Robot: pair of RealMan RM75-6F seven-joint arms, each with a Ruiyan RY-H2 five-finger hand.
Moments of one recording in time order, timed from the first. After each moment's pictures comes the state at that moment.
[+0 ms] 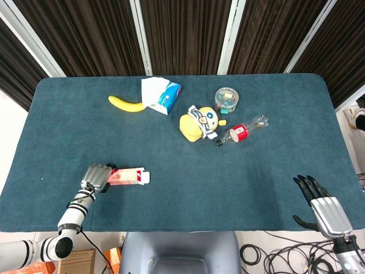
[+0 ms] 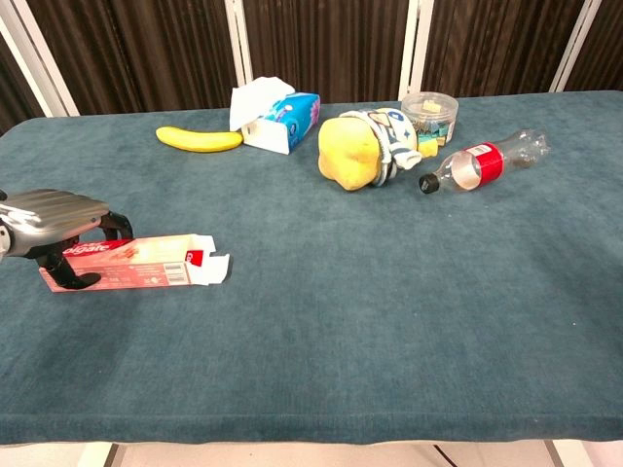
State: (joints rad) left arm -0.75 -1.42 -0.02 -1.58 0.76 0.96 0.70; right arm 0.08 -1.07 -0.06 -1.62 -1.64 1.42 0.01
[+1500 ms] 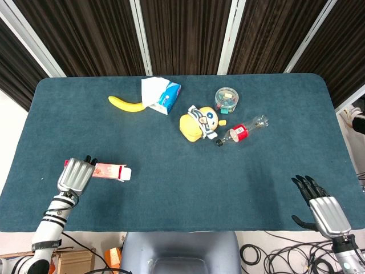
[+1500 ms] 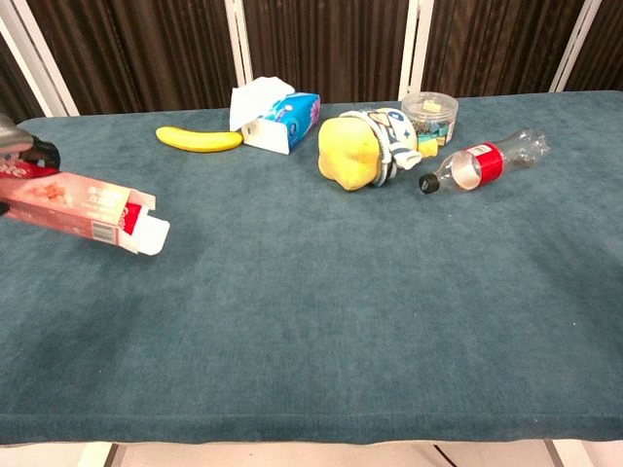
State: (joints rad) left arm -0.71 -1.19 0.07 -1.92 0.94 1.34 1.15; right arm 0.09 -1.06 -0.07 -1.62 -1.65 1.40 0.02
